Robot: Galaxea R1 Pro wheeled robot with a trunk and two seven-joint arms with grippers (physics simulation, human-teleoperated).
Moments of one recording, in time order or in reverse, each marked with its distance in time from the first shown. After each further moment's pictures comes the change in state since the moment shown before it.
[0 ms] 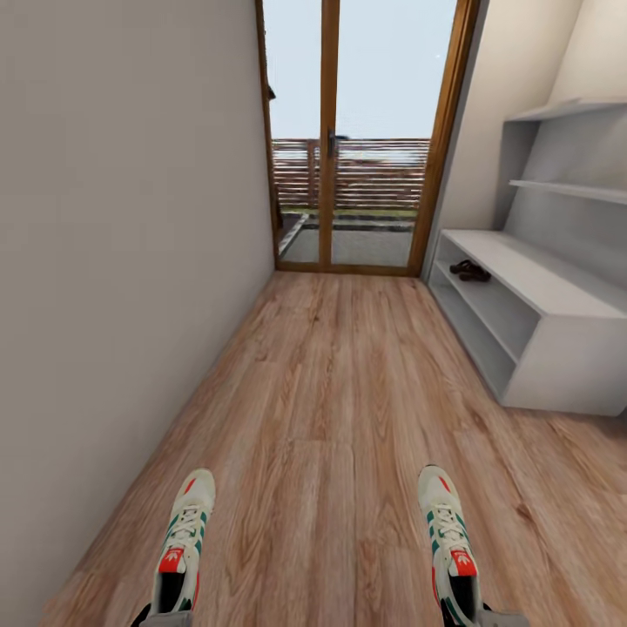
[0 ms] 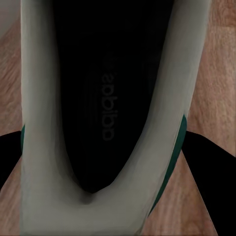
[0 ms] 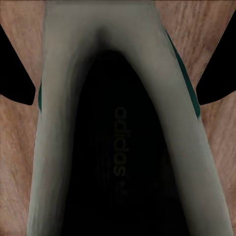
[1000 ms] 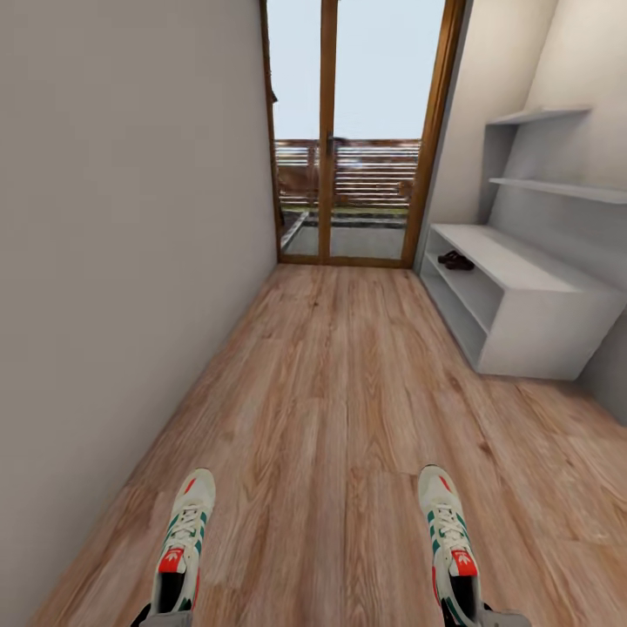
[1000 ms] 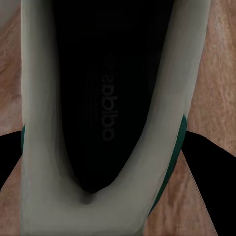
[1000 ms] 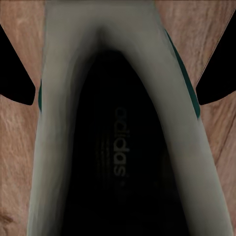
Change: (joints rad) left arm 0.000 0.001 0.000 0.000 -0.001 0.000 0.000; right arm 0.000 -0.002 -0.002 0.000 -0.002 0.000 0.002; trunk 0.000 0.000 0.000
